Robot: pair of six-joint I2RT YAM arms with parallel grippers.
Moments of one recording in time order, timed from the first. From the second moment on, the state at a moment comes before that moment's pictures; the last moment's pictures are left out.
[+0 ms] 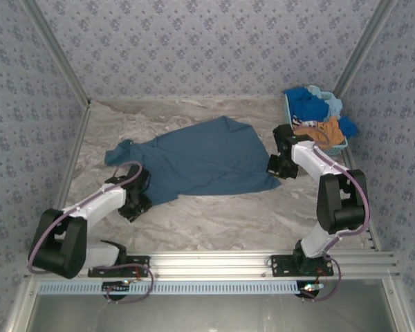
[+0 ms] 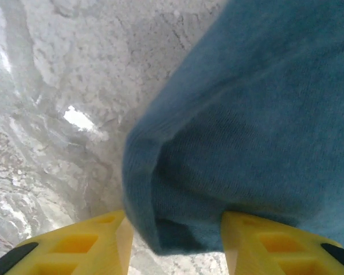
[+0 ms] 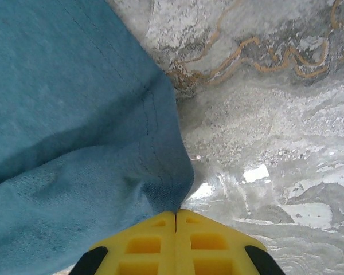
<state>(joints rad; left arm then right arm) -0.34 1.30 0.61 -0.76 -0.09 -1.03 0.18 1.64 1.12 -0.87 0.03 0.49</state>
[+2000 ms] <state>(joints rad) -0.04 1.35 1.94 -0.68 -0.03 -0.84 0.08 1.27 1.54 -0.35 -0.31 0.76</state>
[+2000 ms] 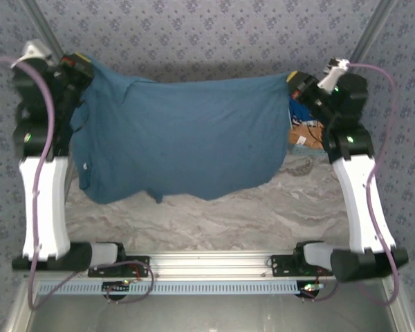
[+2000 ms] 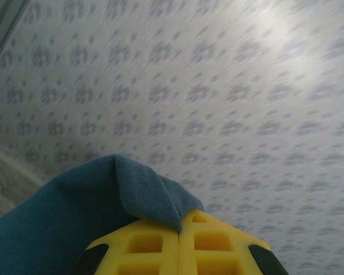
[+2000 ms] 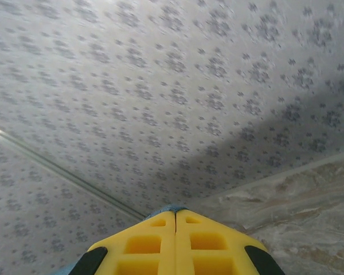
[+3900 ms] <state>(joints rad) -0.06 0.99 0.72 -0.96 0.13 -1.10 0.15 1.35 0.96 -0.83 -0.14 0.69</state>
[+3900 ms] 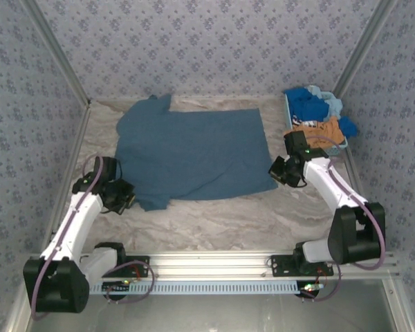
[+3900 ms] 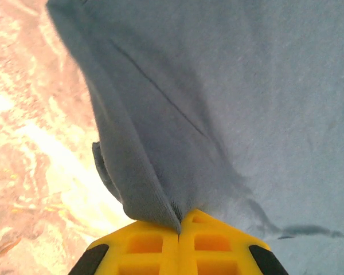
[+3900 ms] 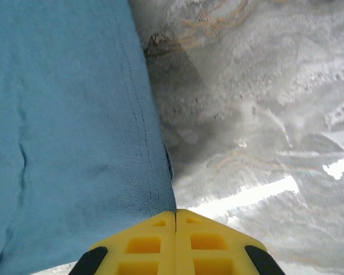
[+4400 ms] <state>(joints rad) -0.11 0.87 0.68 -1.14 0.05 -1.21 0.17 1.30 0.83 -0.95 -0.05 0.69</state>
